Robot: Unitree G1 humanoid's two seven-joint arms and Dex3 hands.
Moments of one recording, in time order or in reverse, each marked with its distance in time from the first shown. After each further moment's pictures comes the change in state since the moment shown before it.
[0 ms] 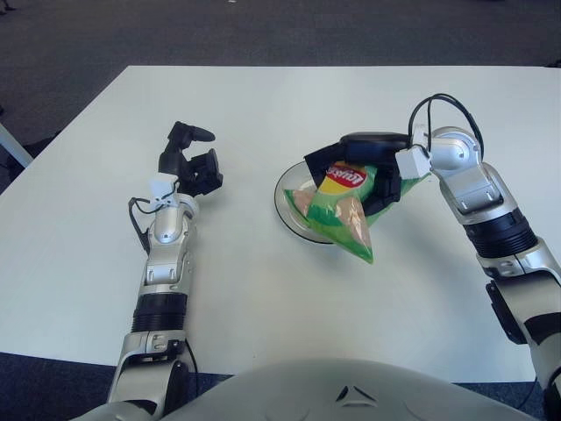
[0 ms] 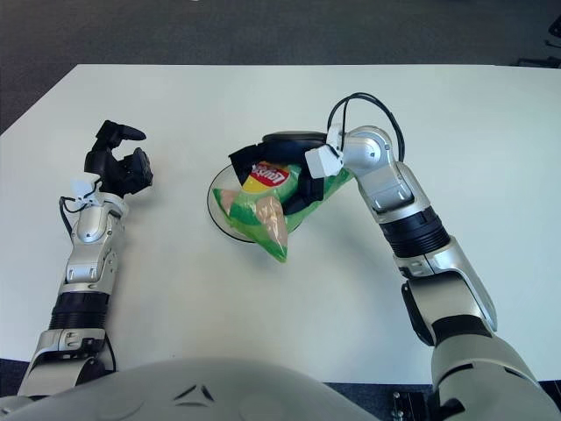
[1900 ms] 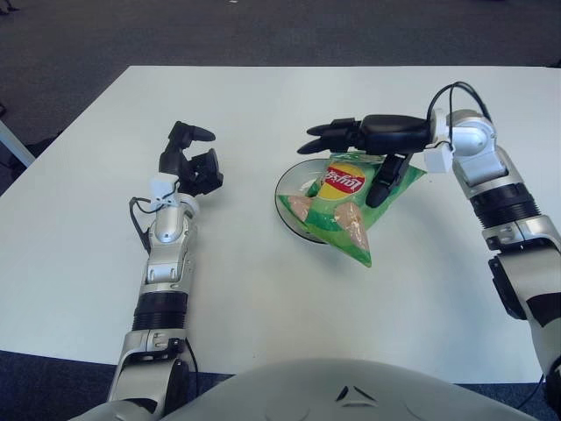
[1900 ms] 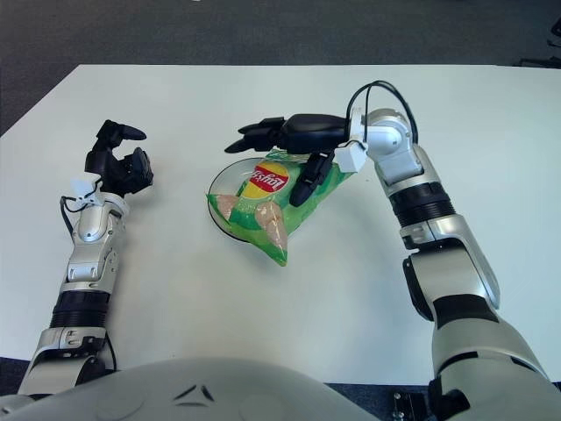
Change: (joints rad) left arm -0.008 0.000 -0.001 0.024 0.000 -0.024 0.000; right arm -0.157 -0.019 -0.060 0.399 -0.002 -0.489 -0.075
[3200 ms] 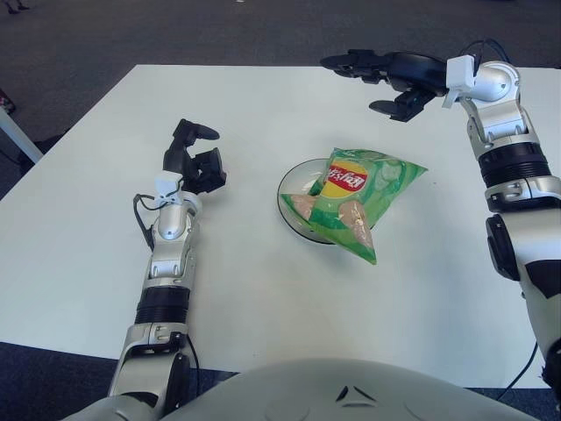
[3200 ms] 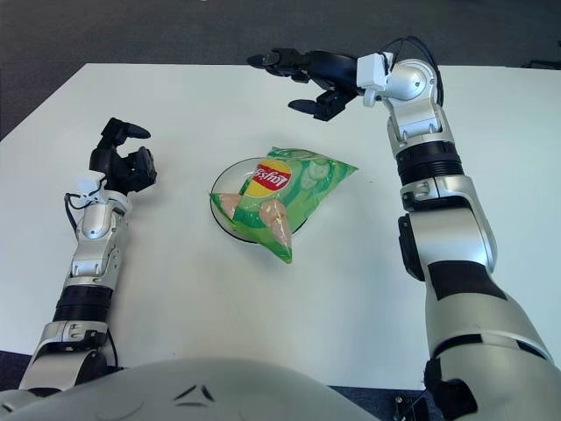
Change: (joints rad) left arm -0.029 0.003 -0.008 0.059 0.004 -0.050 -0.016; right arm -0.209 0.043 -0.097 0.241 0.101 0.366 0.015
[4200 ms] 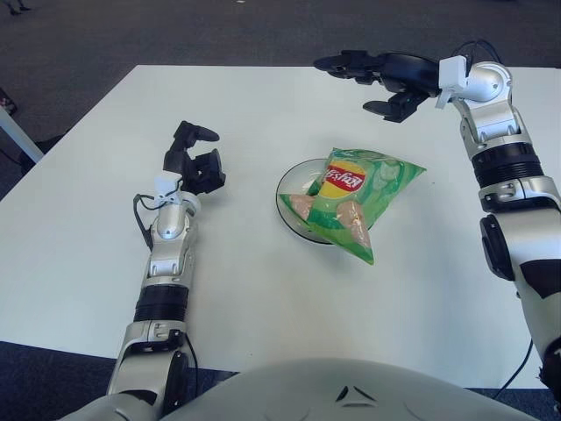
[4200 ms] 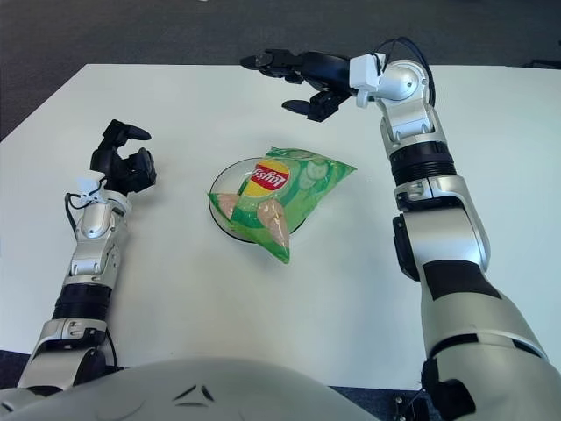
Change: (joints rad) left arm -0.012 0.009 0.010 0.042 -0.014 -0.005 -0.030; right arm 0.000 0.027 0.000 -0.008 -0.008 0.009 -0.003
